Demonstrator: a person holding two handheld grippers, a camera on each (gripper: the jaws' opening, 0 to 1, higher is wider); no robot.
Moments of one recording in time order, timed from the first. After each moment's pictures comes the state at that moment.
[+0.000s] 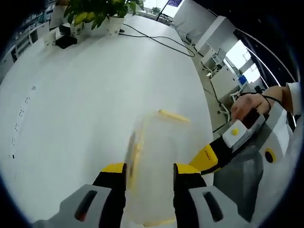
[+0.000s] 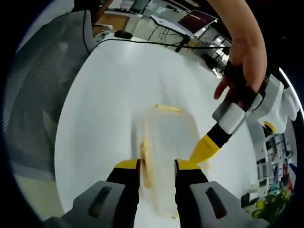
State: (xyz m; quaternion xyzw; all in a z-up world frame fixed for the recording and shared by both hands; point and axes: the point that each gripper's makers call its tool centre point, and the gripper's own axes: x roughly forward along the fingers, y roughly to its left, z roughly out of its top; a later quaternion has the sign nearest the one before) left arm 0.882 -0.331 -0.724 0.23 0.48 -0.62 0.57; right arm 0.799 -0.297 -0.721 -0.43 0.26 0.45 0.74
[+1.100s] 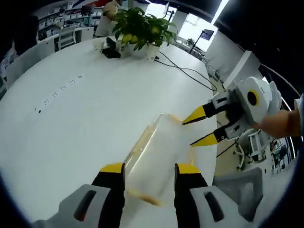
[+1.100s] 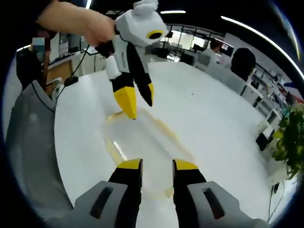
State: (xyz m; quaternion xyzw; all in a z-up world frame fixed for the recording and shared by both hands) left arm 0.876 -0.273 -0.690 0.10 0.44 -0.52 0.73; right arm 0.831 -0.355 -0.693 -0.18 0.31 0.31 0.88
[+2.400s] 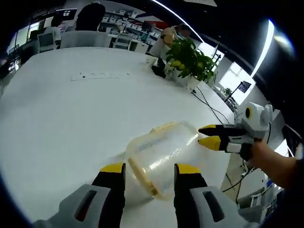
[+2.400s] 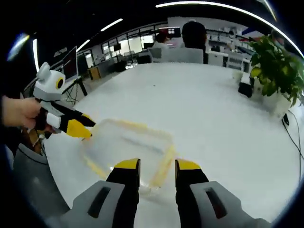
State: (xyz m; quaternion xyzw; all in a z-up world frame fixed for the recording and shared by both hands) left arm 0.861 -0.233 -0.716 -0.06 0.42 -0.35 0.84; right arm 0.835 -0.385 -0.712 0.02 0.34 0.18 0.92
